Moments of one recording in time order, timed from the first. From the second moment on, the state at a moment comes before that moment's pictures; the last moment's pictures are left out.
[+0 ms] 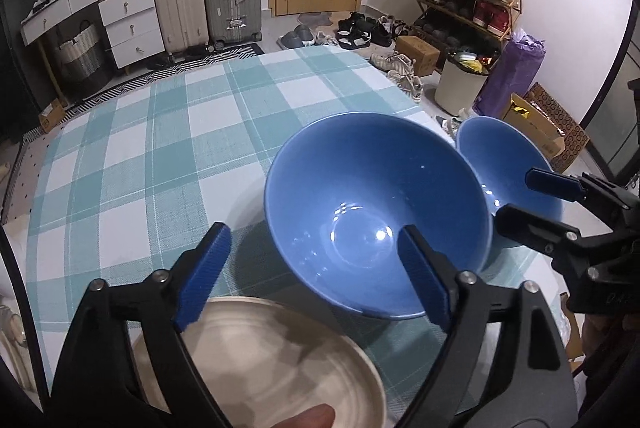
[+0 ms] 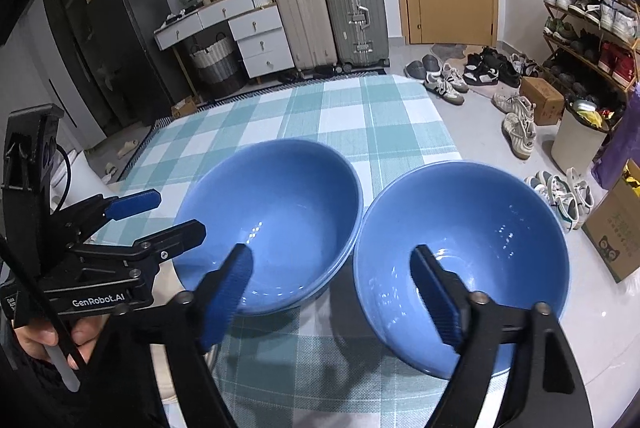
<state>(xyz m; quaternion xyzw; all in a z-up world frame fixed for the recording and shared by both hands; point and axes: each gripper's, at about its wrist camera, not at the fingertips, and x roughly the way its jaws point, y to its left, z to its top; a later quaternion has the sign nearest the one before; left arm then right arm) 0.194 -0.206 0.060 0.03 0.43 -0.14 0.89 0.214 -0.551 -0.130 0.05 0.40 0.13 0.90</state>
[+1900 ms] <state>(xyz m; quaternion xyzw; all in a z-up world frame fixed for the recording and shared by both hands) 0.147 -0.363 0.040 -0.04 0.50 -0.27 0.82 0.135 -0.722 -0.146 0.17 0.37 0.00 0.91</state>
